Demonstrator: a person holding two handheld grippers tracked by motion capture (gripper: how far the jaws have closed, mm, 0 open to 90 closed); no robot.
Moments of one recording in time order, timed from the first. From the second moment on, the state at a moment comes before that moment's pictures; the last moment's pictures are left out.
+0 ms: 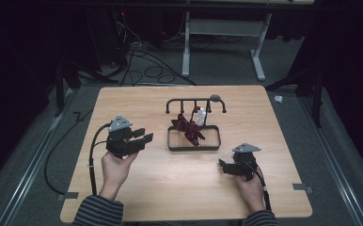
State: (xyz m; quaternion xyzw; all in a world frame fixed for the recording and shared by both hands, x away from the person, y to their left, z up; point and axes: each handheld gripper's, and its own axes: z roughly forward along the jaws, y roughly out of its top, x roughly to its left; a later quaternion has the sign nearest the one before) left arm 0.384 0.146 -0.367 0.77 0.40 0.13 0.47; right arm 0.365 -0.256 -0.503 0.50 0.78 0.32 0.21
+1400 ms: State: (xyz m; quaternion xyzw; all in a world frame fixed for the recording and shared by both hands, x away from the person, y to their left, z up) left arm 0.371 0.153 -0.413 0.77 0.44 0.11 0.45; right arm 0.365 -0.256 -0.503 0.50 0.78 0.32 0.21
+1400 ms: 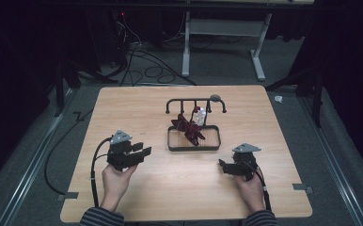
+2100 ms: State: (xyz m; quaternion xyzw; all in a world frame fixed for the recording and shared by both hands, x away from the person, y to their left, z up) left arm 0.368 0.152 -0.446 0.78 0.46 0.09 0.42; right arm 0.365 -0.256 -0.503 0.50 0.78 0.32 0.21
